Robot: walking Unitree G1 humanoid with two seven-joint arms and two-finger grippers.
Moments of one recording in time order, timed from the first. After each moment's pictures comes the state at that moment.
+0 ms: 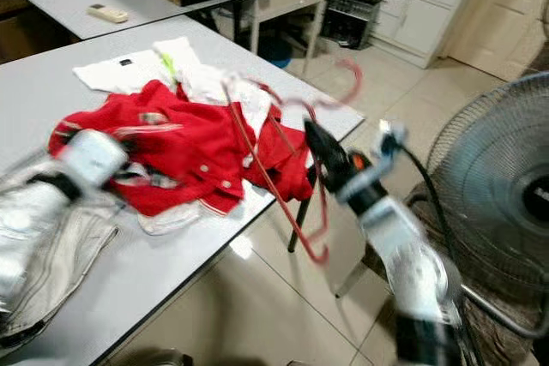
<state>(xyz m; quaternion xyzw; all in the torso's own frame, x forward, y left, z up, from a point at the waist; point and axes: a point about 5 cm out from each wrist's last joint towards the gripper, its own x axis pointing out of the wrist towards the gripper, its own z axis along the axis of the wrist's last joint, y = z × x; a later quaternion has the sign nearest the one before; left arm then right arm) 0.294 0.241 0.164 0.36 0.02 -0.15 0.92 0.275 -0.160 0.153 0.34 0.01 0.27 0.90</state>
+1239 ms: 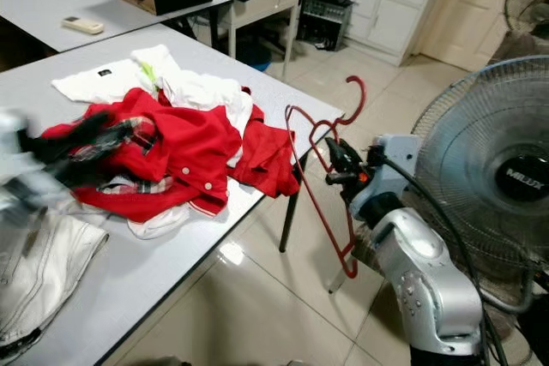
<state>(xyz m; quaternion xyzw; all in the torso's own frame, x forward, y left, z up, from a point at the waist) 0.274 0.208 0.196 -0.08 -0.08 -0.26 0.96 0.263 -0.164 0.161 0.11 0.03 0.15 0.98</state>
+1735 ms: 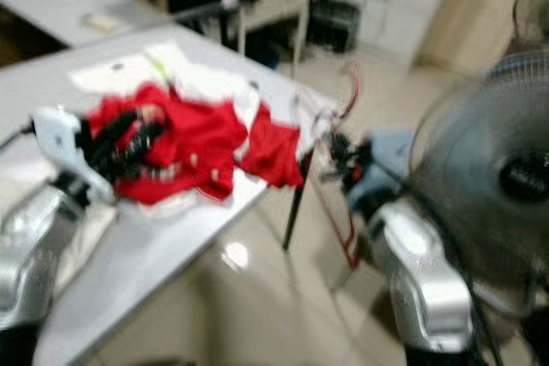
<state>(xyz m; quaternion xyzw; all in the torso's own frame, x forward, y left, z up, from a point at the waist) 0.279 0.185 0.174 0.01 -0.05 -0.19 0.98 0.267 -0.162 0.164 0.05 0.01 0.14 0.99</state>
